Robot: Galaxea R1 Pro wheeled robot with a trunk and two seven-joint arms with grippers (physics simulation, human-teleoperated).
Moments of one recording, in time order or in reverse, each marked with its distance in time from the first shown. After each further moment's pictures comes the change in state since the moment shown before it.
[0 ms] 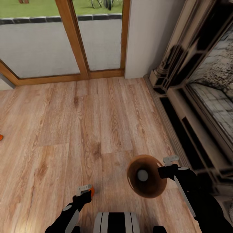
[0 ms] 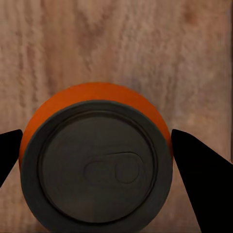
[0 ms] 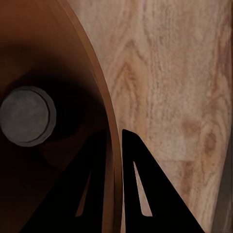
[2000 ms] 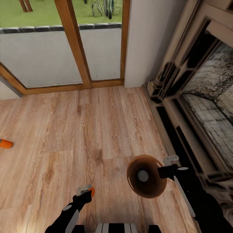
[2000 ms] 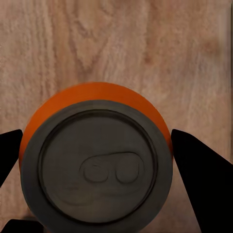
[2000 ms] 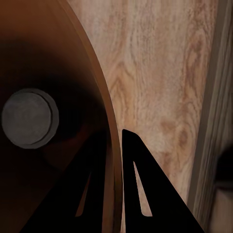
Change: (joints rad) left arm 0.000 0.000 -0.002 -0.003 0.000 0.000 -0.002; right arm 0.000 0.001 0.001 0.000 0.000 -0.001 0.000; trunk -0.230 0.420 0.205
